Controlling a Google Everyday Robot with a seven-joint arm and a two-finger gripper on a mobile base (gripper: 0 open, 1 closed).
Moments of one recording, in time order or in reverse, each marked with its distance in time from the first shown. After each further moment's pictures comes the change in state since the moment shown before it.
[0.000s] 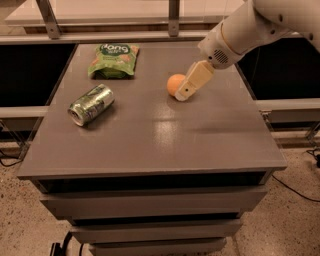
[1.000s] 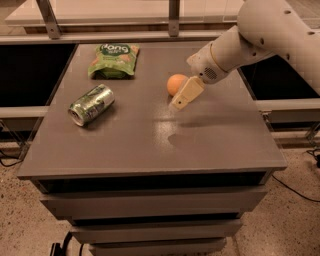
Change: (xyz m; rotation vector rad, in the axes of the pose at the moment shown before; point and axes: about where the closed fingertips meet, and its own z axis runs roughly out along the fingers) arm 0.014 0.004 0.054 -0.080 -0.058 -0.019
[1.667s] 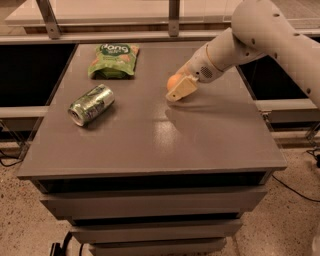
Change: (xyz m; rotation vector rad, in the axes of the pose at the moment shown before) arm 0.004 -0.016 0.021 -0.033 -0.007 0.028
